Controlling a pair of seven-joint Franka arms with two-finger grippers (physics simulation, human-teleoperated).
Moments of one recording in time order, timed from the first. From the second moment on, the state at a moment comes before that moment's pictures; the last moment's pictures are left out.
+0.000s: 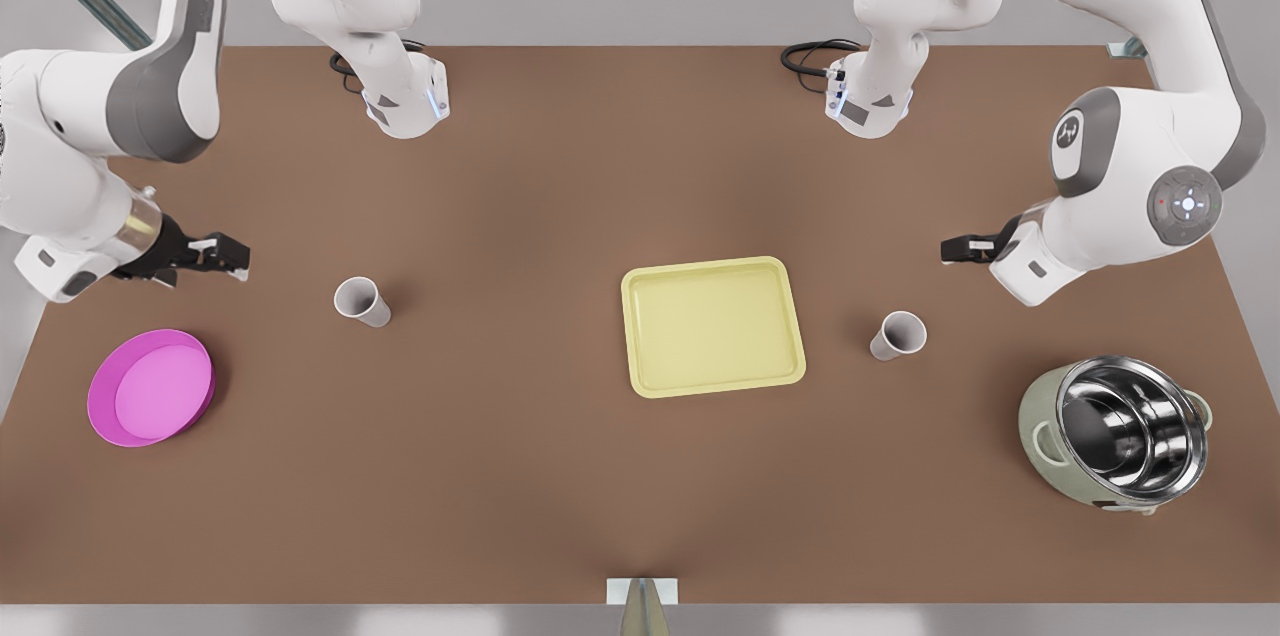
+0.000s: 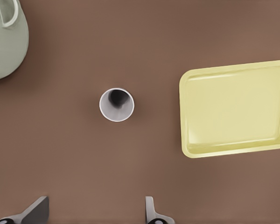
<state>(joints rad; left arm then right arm) 0.00 0.16 -0.07 -1.56 -0.05 1.44 -0.07 -0.01 0.16 -0.01 -1.43 -0.04 1.52 -0.14</state>
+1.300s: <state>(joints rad) 0.06 0.42 -0.05 -2.00 -0.02 2.22 -0.10 -0.05 0.30 -0.01 -2.21 -0.02 2.45 -0.15</state>
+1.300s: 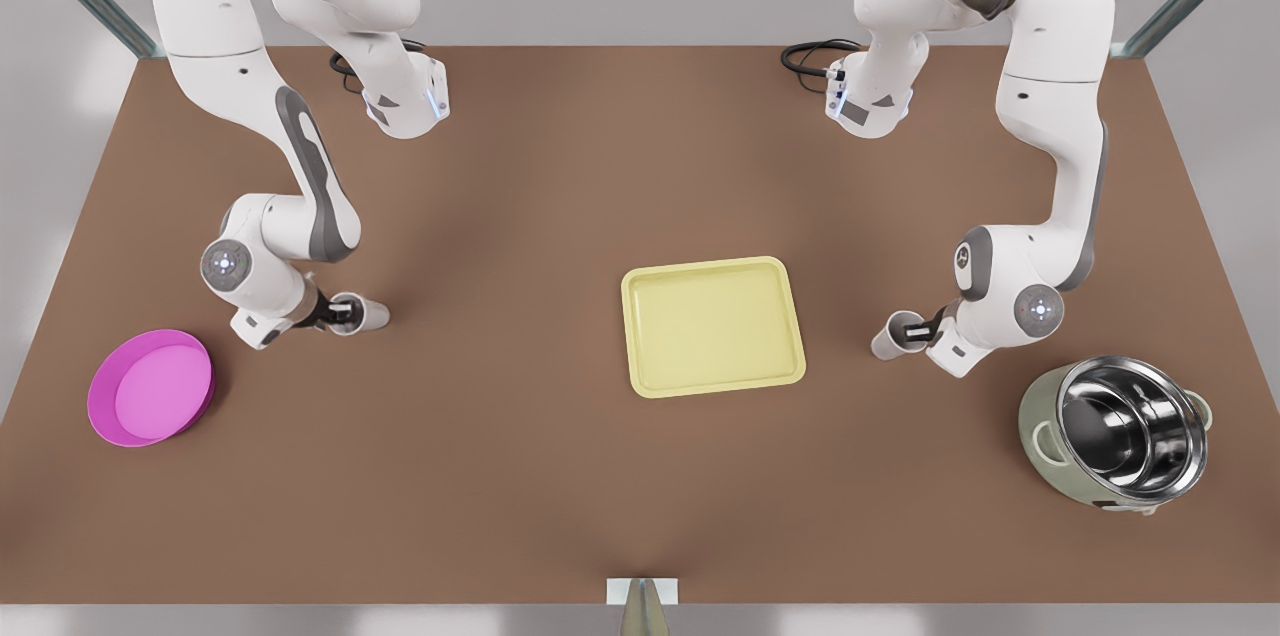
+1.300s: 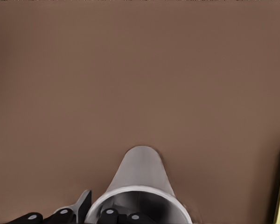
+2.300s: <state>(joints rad) -0.34 0.56 -0.15 -1.75 -0.11 2.15 -0.56 0.52 0.50 0.07 -1.64 0.21 2.42 -0.13</state>
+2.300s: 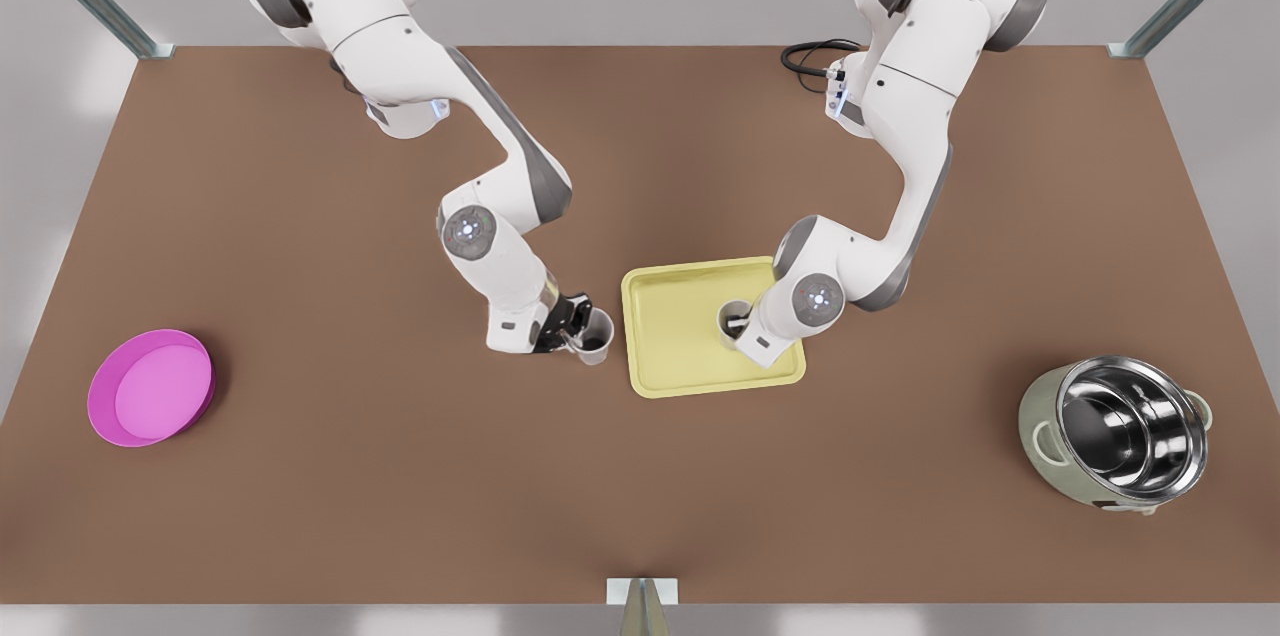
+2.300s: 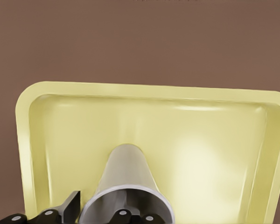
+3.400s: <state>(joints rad) -0.05 0.34 -0.14 -1.23 0.16 1.23 -0.22 0.68 0.75 0.07 -1.54 0.20 2.72 0.28</state>
